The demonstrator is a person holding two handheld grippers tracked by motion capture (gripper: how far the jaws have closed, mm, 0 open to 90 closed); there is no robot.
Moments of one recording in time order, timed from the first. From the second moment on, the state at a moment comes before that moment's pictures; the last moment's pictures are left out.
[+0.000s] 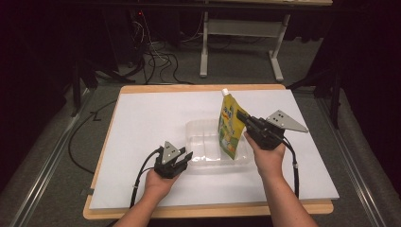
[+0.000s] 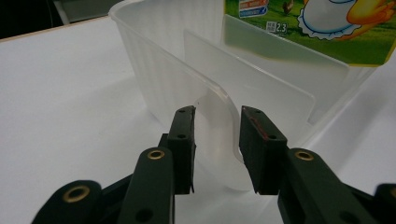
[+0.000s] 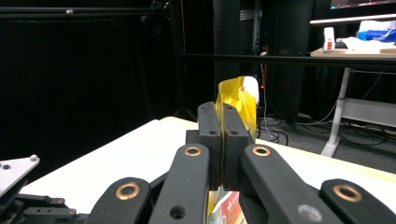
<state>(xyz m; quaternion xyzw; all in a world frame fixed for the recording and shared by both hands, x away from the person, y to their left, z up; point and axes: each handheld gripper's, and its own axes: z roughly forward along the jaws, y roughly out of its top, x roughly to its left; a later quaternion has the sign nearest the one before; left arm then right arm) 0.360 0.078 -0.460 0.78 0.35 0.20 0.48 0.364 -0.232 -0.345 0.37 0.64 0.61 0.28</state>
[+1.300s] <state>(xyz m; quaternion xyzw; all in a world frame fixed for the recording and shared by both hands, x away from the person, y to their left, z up) 0.362 0.079 -0.459 0.78 0.35 0.19 0.49 0.367 -0.237 -0.362 0.36 0.64 0.62 0.29</state>
